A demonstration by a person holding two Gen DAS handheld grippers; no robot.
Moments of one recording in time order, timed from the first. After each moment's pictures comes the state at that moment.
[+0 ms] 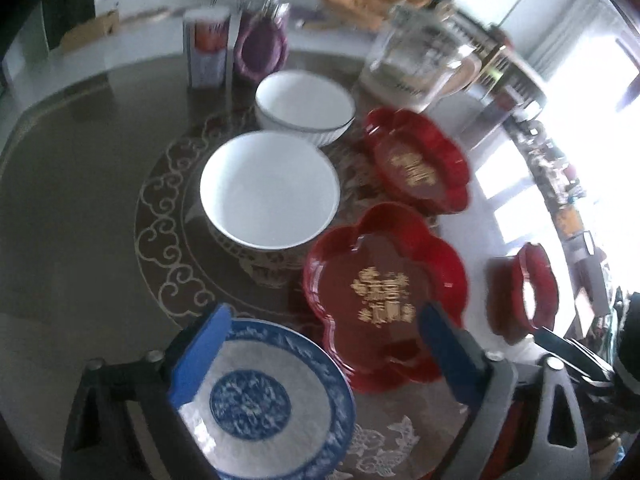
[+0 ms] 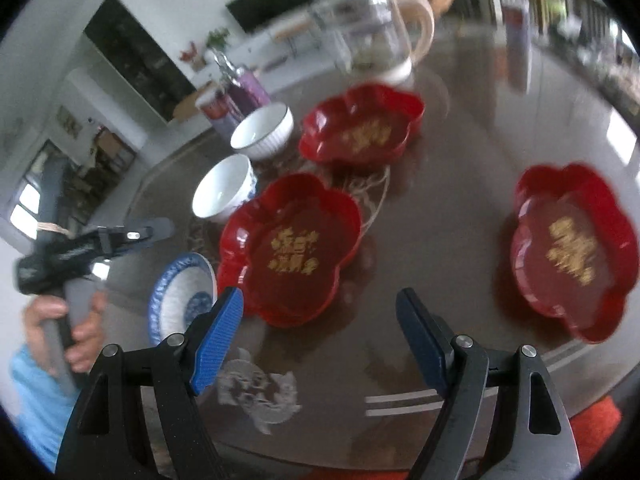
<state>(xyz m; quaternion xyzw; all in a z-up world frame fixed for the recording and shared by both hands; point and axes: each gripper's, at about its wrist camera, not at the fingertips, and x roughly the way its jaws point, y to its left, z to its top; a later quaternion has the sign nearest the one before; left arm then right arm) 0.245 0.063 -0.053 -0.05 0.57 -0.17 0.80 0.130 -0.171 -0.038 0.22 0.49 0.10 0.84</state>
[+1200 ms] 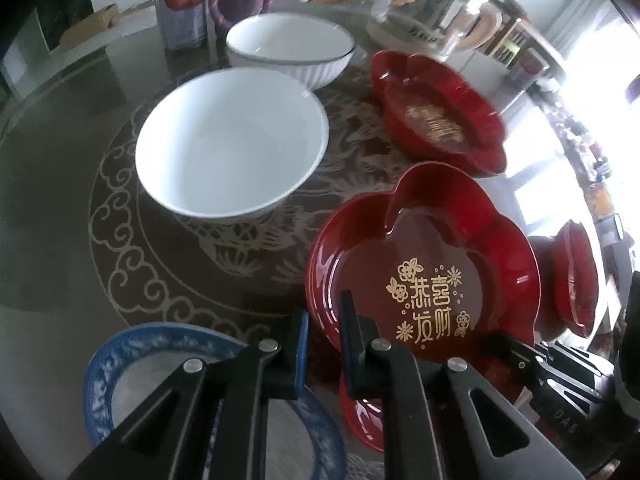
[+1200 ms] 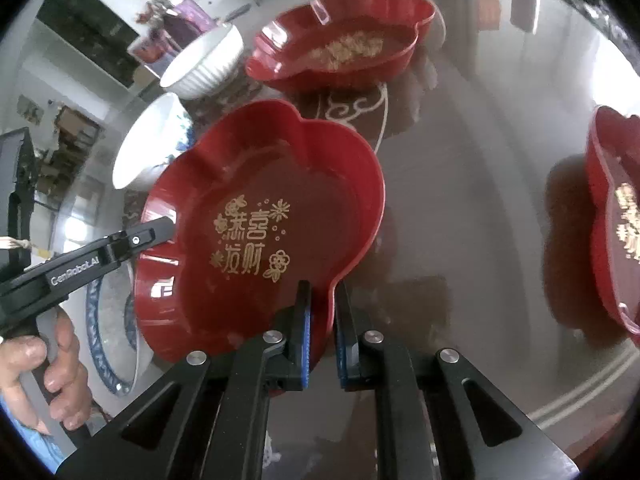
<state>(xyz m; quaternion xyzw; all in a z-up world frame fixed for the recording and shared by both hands) 0.246 0.019 -0.108 -0.02 0.58 -0.16 0.80 0.174 -0.146 -0.109 0.18 0.55 0.05 0.81</state>
